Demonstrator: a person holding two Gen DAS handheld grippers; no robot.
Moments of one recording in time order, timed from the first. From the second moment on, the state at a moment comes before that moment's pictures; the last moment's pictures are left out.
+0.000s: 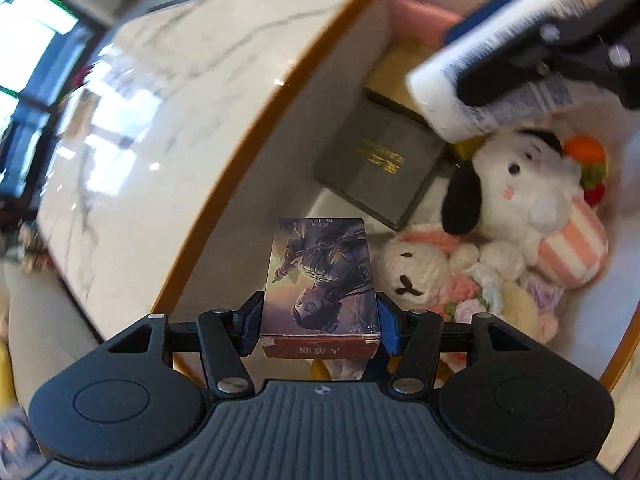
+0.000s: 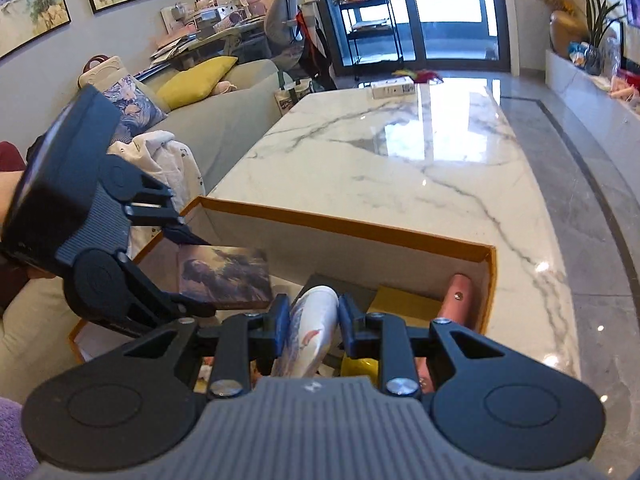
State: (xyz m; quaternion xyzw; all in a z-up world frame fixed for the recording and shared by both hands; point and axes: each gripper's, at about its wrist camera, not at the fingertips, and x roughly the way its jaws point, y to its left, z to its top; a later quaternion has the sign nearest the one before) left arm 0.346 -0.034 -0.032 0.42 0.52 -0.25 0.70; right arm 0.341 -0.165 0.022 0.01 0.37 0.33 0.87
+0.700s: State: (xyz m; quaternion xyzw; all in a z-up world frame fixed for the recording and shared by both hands) left arm 0.327 -0.006 -0.067 0.44 0.54 -0.20 0.69; right arm 0.356 -0.168 0.017 0.05 0.37 0.31 0.88
